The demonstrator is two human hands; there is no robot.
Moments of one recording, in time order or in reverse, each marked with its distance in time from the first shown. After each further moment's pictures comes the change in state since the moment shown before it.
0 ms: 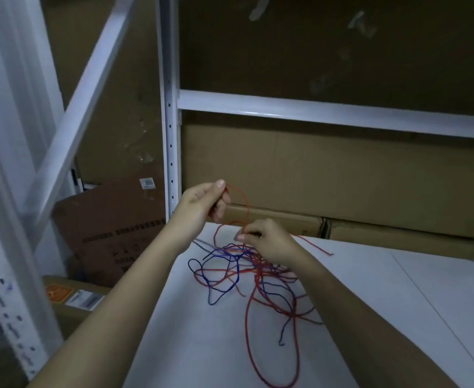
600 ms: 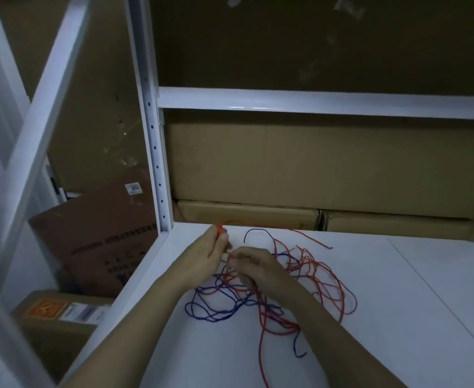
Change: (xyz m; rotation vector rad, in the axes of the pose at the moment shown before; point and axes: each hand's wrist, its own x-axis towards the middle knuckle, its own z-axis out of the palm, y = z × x) left_hand -0.005 -0.075 -0.003 0.617 -0.268 -0.169; right_hand -0.026 0.005 0.038 0.635 -0.042 0.049
